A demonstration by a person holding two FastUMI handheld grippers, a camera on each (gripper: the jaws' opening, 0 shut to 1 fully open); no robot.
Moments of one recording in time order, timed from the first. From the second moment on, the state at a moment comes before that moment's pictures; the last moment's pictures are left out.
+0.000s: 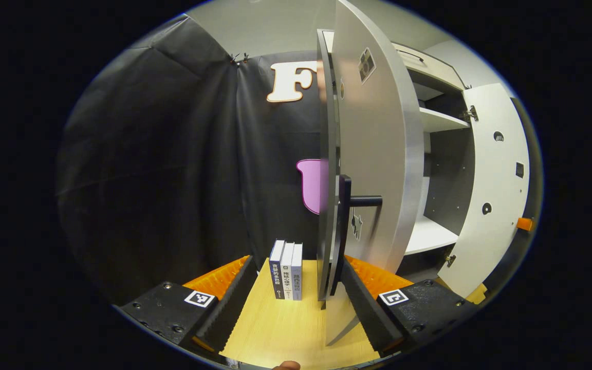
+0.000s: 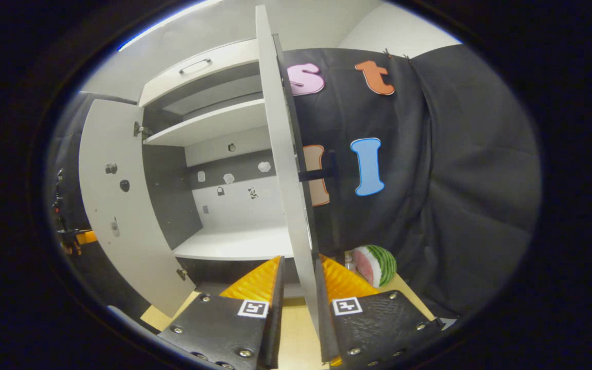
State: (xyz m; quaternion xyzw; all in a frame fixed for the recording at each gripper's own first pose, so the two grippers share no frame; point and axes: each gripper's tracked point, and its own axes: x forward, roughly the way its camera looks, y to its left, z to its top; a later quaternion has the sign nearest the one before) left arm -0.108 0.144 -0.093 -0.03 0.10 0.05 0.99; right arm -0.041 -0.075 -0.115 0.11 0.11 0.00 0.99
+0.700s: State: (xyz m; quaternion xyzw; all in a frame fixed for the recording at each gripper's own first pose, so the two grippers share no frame) left arm -0.158 0.151 -0.052 -0.06 0.08 0.07 0.99; right arm -0.077 -0.076 -0.103 0.13 0.10 -0.02 0.99
